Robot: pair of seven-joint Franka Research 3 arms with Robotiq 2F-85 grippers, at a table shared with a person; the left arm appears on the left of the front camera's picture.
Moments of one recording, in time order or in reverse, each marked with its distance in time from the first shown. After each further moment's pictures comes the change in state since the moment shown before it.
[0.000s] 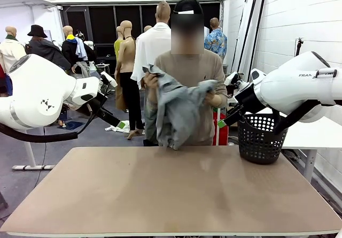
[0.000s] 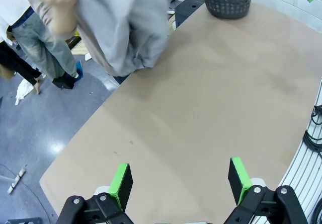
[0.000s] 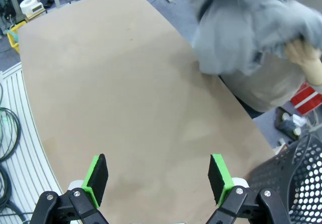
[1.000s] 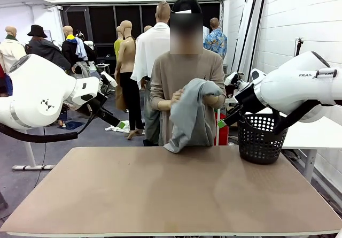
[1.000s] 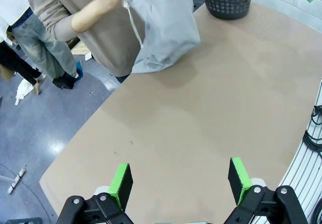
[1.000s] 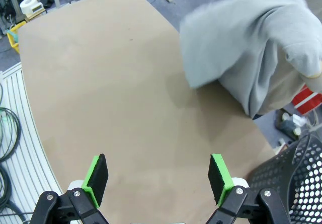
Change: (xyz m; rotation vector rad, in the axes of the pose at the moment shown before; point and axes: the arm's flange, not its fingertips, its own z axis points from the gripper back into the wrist) left arm 0.000 0.000 0.000 0.000 0.000 0.000; right arm 0.000 0.000 0.000 0.000 0.000 0.000
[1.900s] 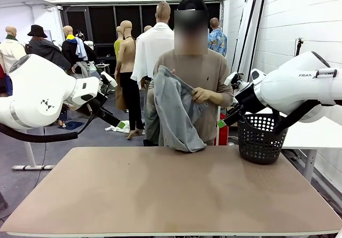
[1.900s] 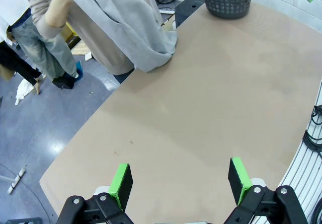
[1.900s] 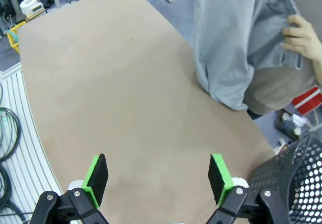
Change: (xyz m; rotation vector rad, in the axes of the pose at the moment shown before) left arm 0.000 0.000 0.000 0.000 0.000 0.000; right arm 0.000 0.000 0.000 0.000 0.000 0.000
